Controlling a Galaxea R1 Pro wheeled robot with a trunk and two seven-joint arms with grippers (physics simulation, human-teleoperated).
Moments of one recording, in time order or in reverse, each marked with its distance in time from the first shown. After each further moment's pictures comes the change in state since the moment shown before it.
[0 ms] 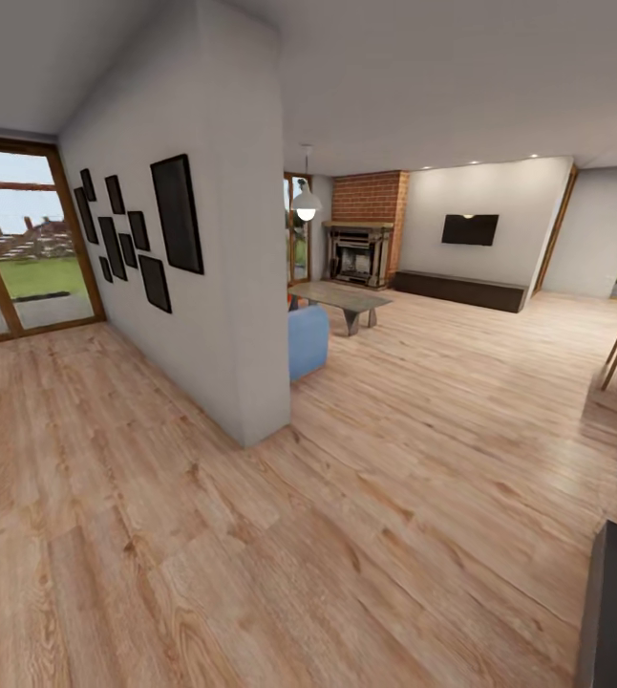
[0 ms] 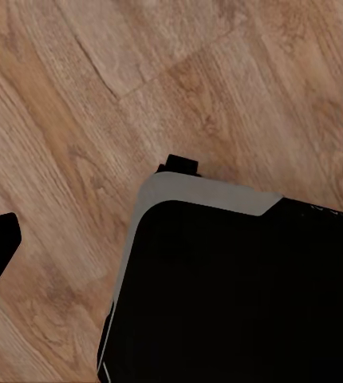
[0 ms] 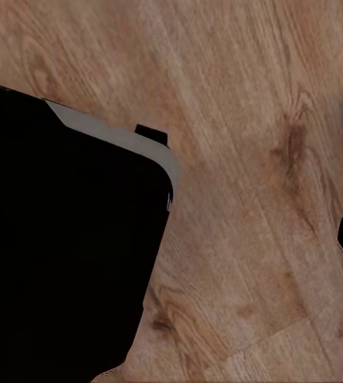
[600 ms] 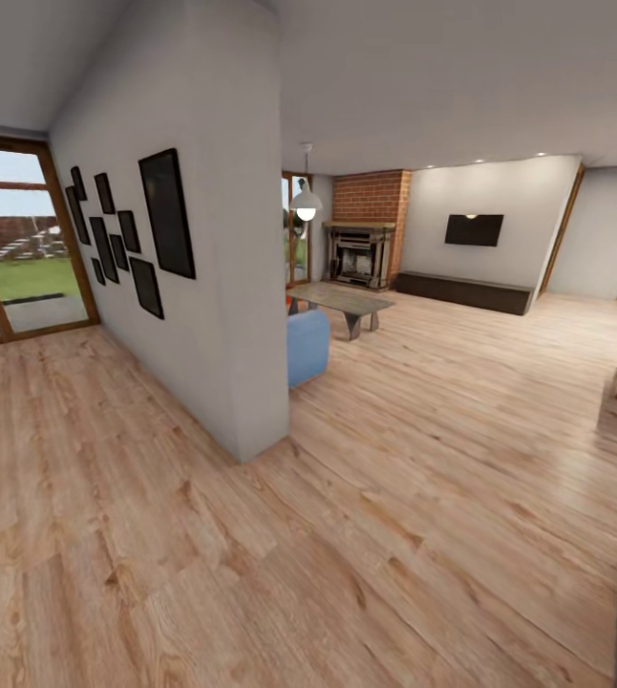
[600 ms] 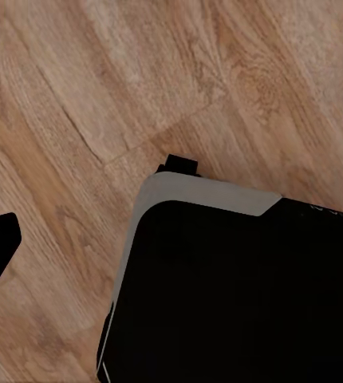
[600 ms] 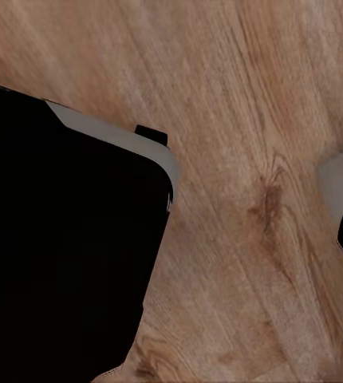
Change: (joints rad) left arm 0.000 0.000 0.000 0.000 0.001 0.000 0.000; right arm 0.000 0.000 0.000 0.000 0.000 -0.001 0.000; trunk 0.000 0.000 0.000
